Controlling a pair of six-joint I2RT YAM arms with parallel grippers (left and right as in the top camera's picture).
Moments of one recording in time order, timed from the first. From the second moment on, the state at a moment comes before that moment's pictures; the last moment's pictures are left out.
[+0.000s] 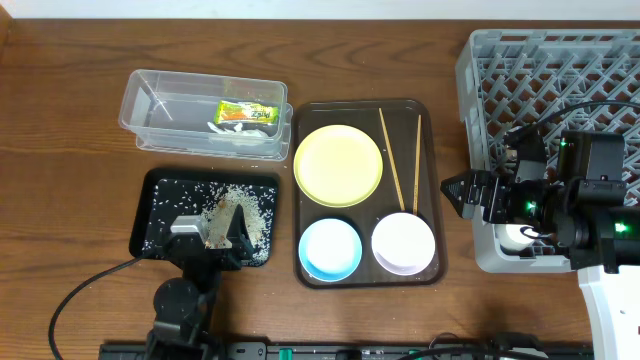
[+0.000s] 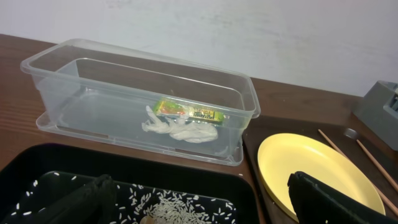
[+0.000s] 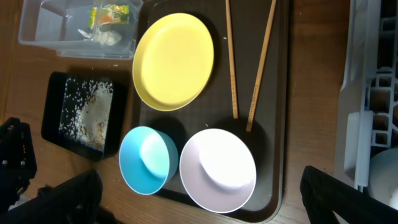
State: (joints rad) left arm -0.20 0.01 0.07 -0.21 -0.12 -0.25; right arm -0.02 1.08 1.15 -1.09 -0.50 0.16
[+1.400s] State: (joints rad) left arm -0.20 0.01 0.06 -0.21 -0.11 -0.25; right arm 0.37 1.86 1.15 -0.52 -0.01 0.28
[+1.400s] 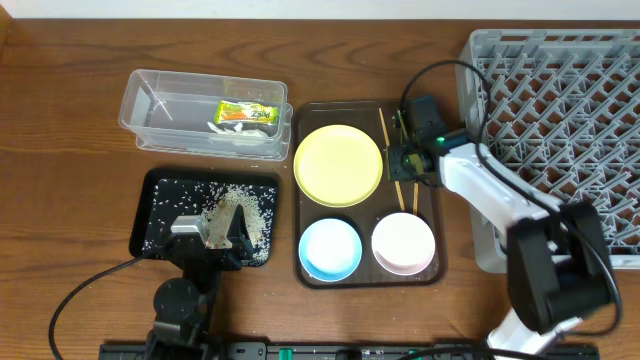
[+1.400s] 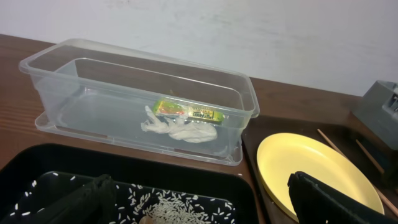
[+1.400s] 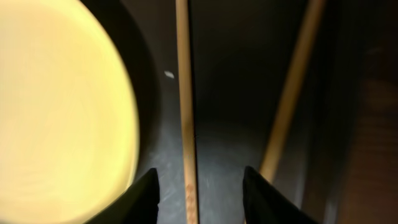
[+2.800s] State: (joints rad) left arm -0.20 0.01 0.06 -0.21 -0.11 -0.25; right arm 0.02 1.61 1.26 -0.69 0.16 0.03
